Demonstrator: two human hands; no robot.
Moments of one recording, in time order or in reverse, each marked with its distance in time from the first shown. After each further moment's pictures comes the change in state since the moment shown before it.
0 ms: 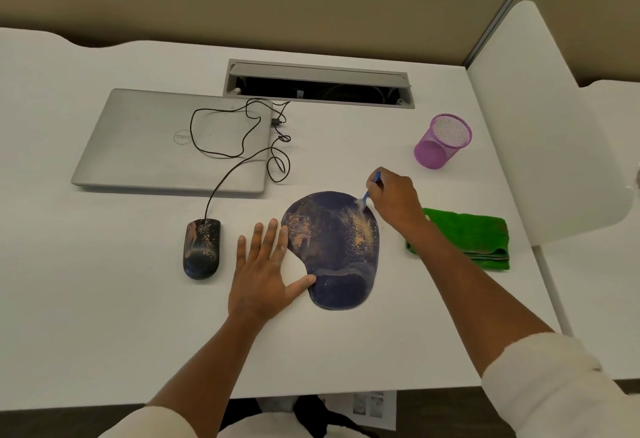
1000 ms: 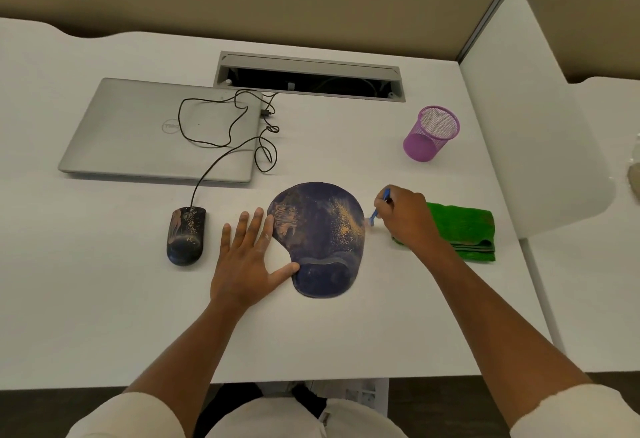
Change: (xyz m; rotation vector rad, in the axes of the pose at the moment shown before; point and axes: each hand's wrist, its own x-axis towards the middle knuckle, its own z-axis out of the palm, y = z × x) left_hand 0.000 0.001 0.000 0.021 0.016 0.003; right_hand -0.045 0.041 -0.017 -0.030 -0.032 0.036
